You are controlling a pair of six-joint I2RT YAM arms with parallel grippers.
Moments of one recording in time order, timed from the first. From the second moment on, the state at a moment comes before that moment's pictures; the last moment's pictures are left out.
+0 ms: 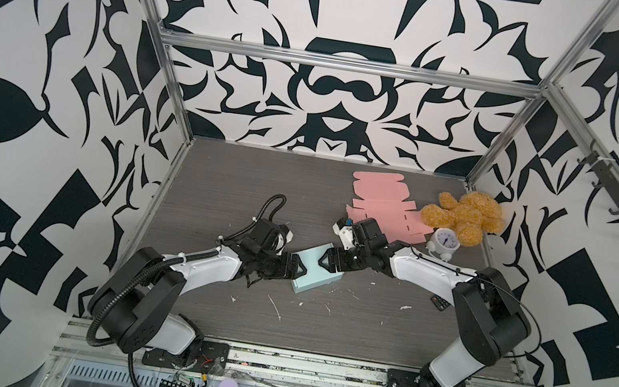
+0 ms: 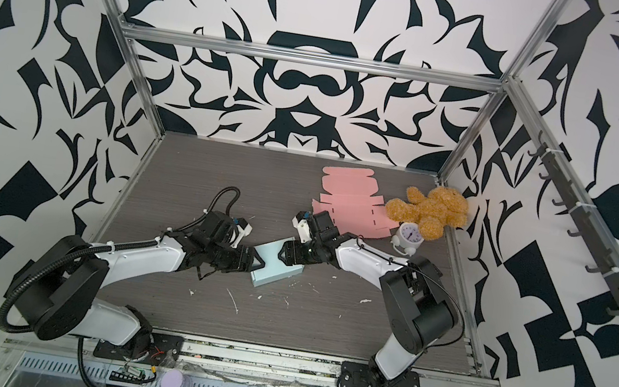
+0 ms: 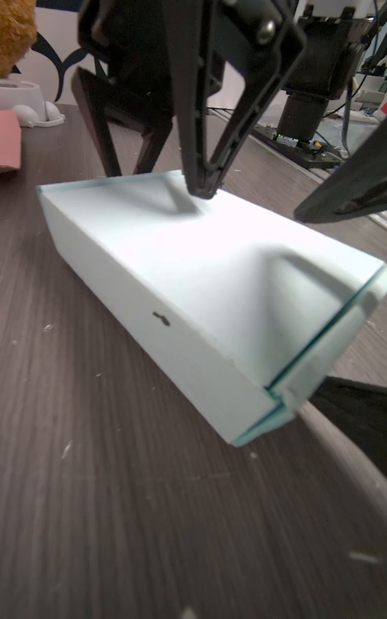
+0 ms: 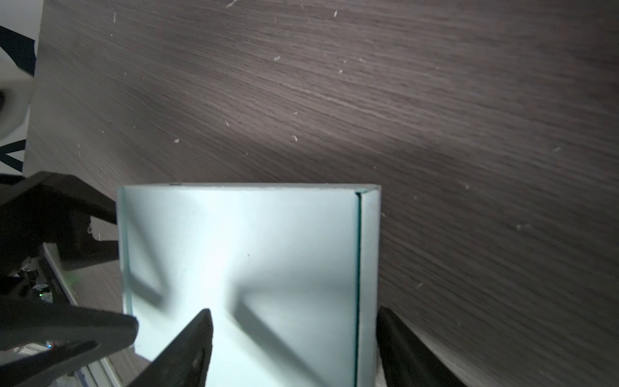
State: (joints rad) left arm -0.55 1.45 0.63 -0.11 0.49 -0.61; right arm 0.61 1.67 0.93 -0.24 -0.39 0.36
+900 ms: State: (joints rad) left arm -0.31 1.70 0.93 -0.18 0.47 -0.44; right arm 0.60 1.98 1.26 -0.21 -0.40 0.42
